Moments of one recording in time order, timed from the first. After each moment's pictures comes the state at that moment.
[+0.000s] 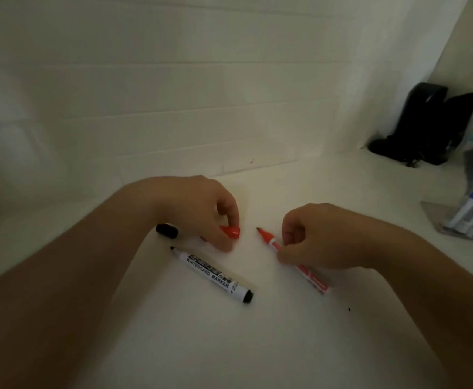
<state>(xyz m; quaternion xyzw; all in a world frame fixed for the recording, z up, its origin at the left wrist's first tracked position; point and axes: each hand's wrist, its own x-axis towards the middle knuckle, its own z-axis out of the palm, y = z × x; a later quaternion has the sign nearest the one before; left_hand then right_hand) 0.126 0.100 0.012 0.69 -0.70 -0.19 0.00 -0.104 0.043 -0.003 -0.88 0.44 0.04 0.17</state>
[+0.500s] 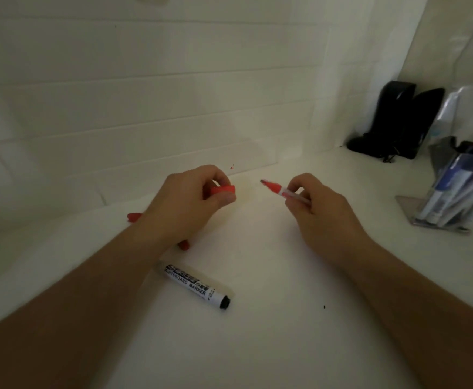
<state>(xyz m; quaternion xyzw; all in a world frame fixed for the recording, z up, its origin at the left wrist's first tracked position) 0.100 0.089 -0.017 0.68 -0.61 -0.12 0.39 -0.129 0.018 -0.038 -0.79 0.47 -0.33 0.21</state>
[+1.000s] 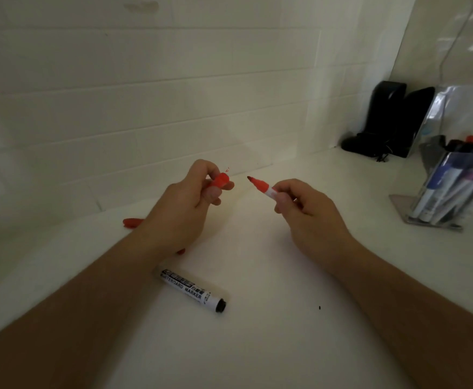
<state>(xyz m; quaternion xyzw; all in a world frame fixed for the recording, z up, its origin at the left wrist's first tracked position) 0.096 0.090 -0.022 0.64 -0.66 -0.10 0.38 -0.120 0.021 -0.046 -0.77 0.39 -0.42 0.29</state>
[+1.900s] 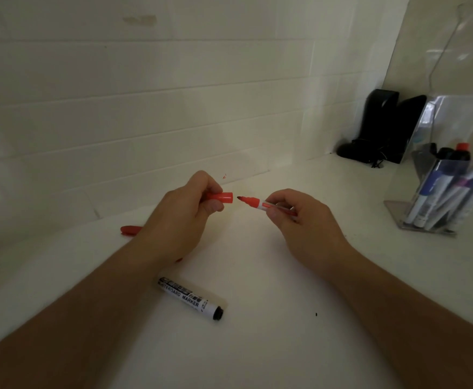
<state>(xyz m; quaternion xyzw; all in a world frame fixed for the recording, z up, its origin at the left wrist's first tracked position) 0.096 0.090 -0.022 0.65 -0.65 -0.08 0.37 -0.121 0.019 -0.046 -0.79 0.42 -0.38 0.25</state>
